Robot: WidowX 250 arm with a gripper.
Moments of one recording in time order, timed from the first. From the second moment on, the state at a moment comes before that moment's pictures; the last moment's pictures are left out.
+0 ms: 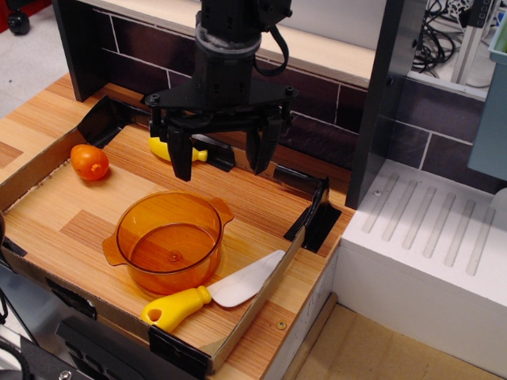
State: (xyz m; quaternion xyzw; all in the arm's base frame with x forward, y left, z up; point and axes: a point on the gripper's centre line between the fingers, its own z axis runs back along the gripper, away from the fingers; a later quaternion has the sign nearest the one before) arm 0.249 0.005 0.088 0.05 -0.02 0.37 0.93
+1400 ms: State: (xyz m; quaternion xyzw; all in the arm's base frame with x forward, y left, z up) arm 0.286 0.099 0.093 0.01 -0.03 0.57 0.82
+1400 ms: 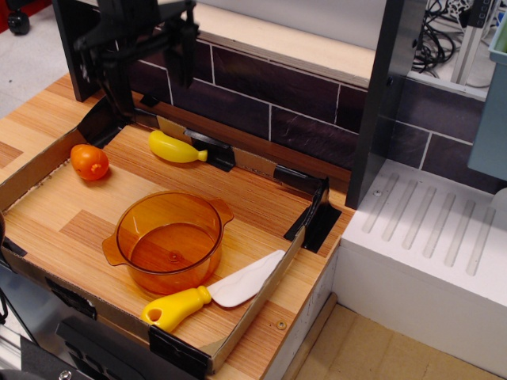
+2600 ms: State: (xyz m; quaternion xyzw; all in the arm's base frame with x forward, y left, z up) arm 0.289 0.116 0.031 -0.05 -0.07 0.77 0.63
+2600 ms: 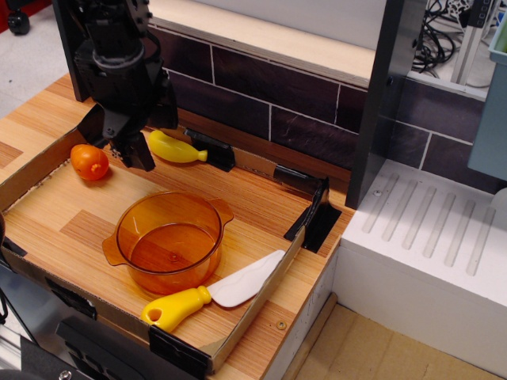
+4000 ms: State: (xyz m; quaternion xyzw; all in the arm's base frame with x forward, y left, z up) arm 0.295 0.106 0.001 -0.03 -0.02 0.79 0.61
